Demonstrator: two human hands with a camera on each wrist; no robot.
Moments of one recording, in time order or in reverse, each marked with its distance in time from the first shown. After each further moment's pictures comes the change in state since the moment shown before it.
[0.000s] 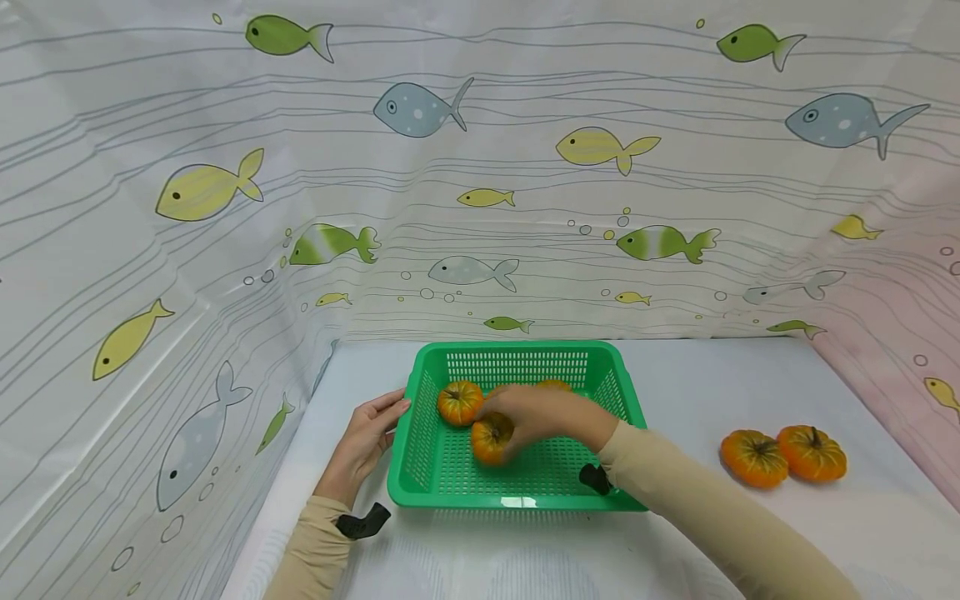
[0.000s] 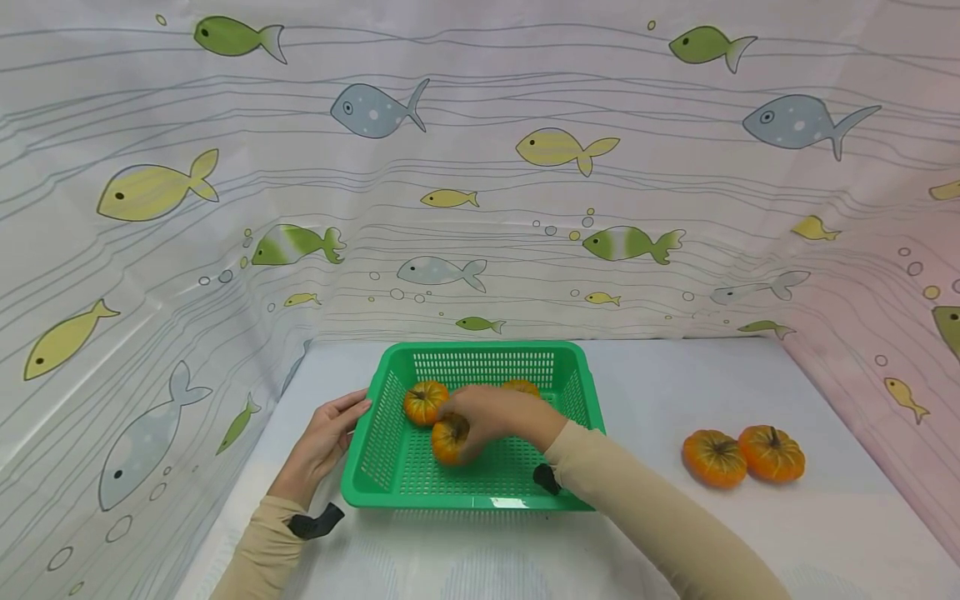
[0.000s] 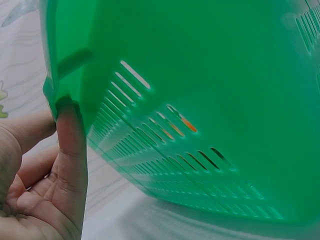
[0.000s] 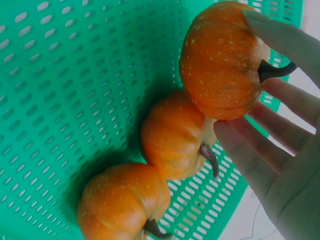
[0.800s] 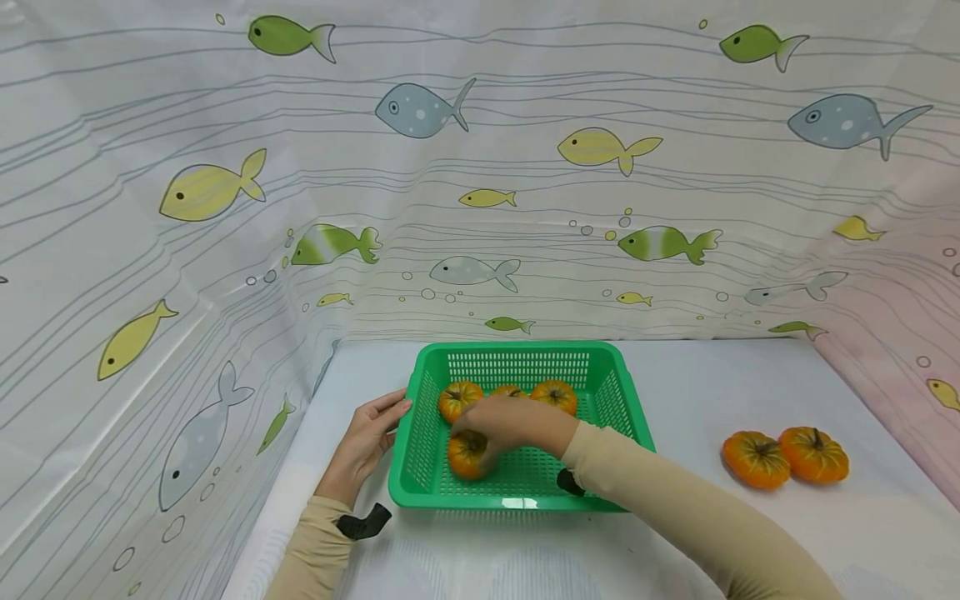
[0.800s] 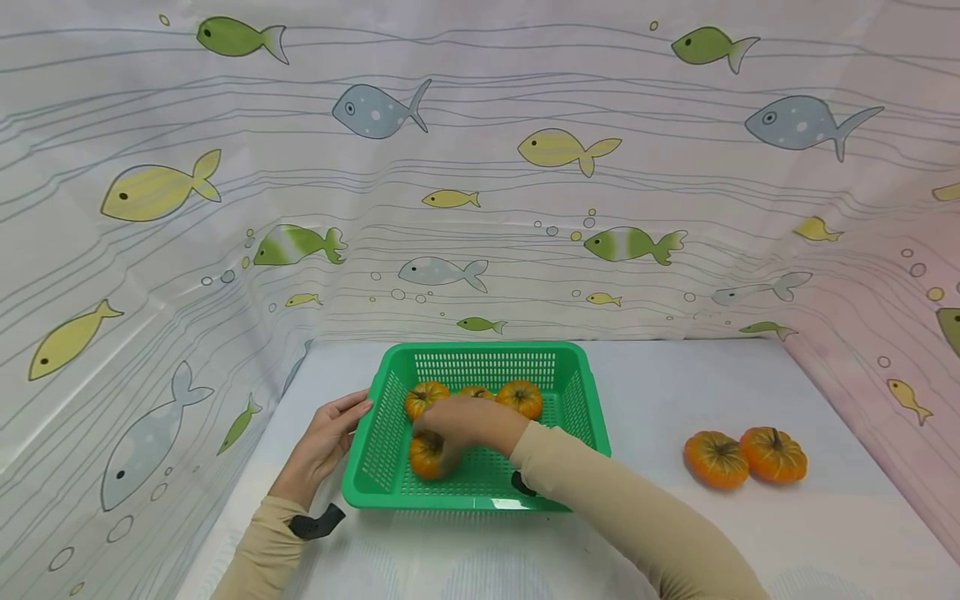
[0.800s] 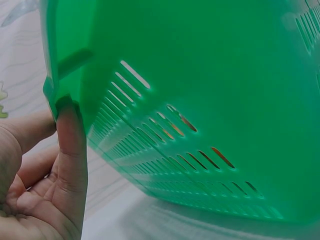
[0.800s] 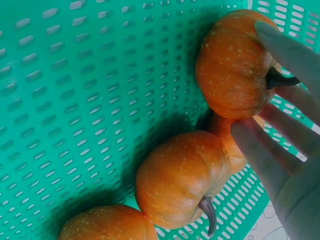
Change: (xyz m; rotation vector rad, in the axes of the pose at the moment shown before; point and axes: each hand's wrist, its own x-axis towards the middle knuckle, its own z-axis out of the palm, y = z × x) left_hand -0.004 0.003 0.001 0.016 -0.002 0.007; right_hand 0.040 -0.016 0.019 -0.202 -0.085 -0.056
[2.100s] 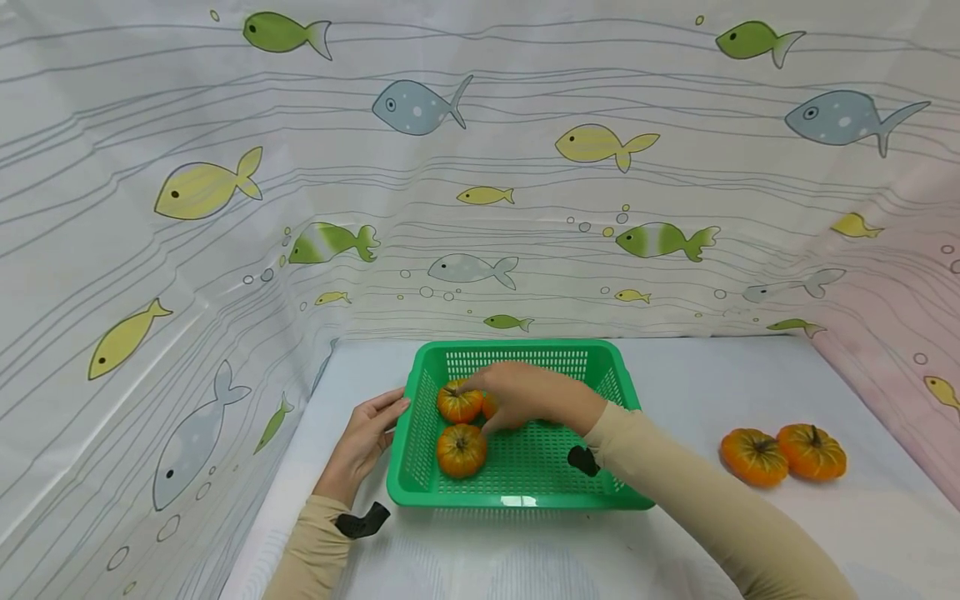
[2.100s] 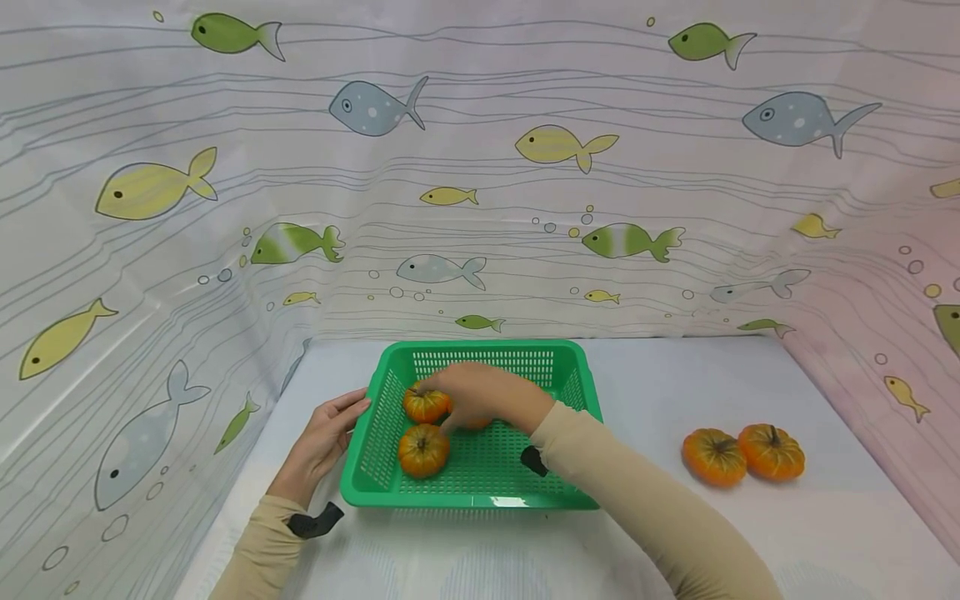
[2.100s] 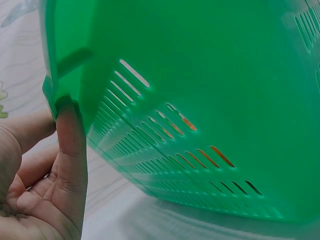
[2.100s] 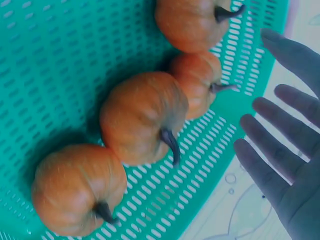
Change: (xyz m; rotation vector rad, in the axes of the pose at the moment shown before) left_hand 0.001 -0.002 0.001 -0.013 0.006 -0.005; right_hand -0.028 0.014 -0.036 0.096 0.154 0.069
